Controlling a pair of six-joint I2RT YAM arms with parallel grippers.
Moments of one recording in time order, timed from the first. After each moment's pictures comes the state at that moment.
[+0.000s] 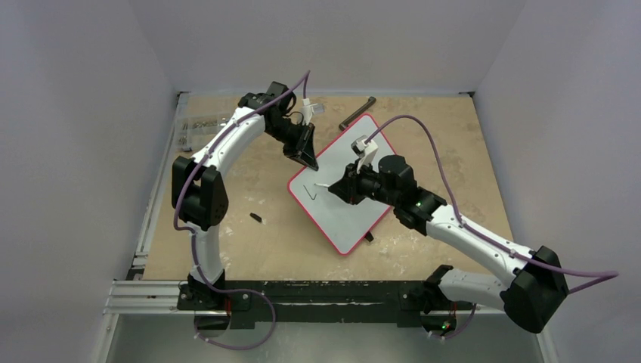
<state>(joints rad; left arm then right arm) -0.41 1.99 1.86 -1.10 0.78 -0.01 0.71 1.12 0.79 0.00 -0.23 0.34</state>
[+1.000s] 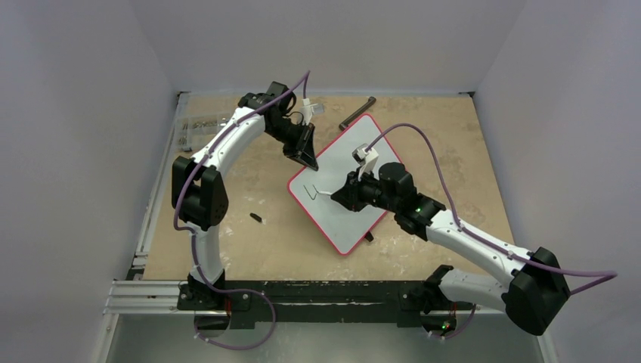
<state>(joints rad) -0.41 1.99 1.86 -1.10 0.78 -0.01 0.71 1.11 0.70 0.03 -0.23 0.34</state>
